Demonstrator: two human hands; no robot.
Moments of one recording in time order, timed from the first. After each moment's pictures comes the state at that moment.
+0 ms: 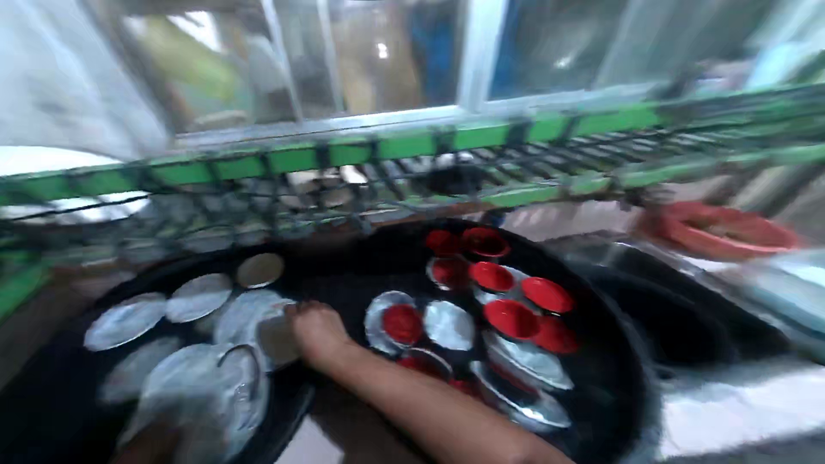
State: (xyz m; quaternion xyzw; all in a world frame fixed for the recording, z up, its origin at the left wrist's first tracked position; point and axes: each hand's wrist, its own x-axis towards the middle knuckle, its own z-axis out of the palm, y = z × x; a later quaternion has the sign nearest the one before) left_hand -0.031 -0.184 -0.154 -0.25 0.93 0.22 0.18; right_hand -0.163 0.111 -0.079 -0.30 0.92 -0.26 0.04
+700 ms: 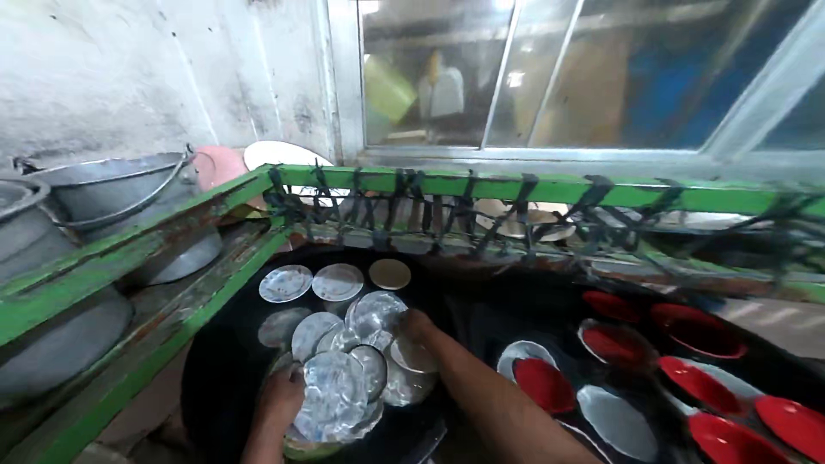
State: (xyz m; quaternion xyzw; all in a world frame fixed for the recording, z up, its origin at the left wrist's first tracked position) left_hand -0.036 -0.187 -0.144 -0.37 0.87 0.33 0.05; right_hand -0.263 0.012 -0.156 -0.22 0.91 -0.24 0.27
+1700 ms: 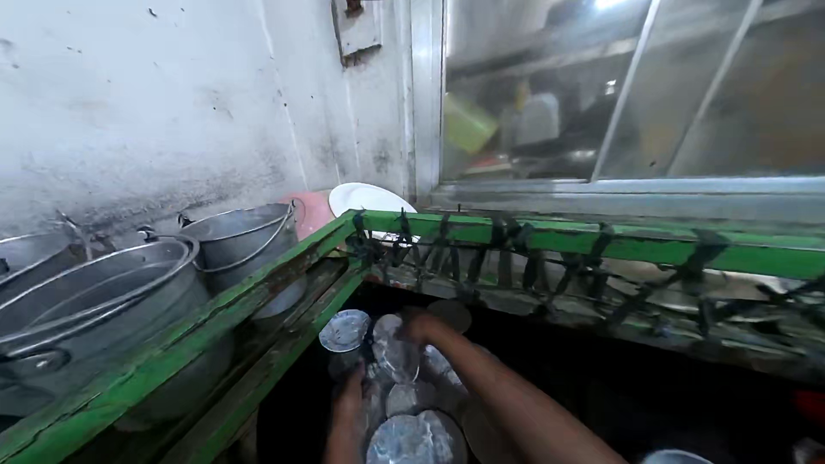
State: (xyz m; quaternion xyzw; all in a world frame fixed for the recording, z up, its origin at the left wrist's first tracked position) left_hand -0.103 -0.208 -0.151 -0.42 0.48 0.73 -0.25; right_hand -0.253 -0.124 -0.037 -0.39 0.87 -0.15 0.27
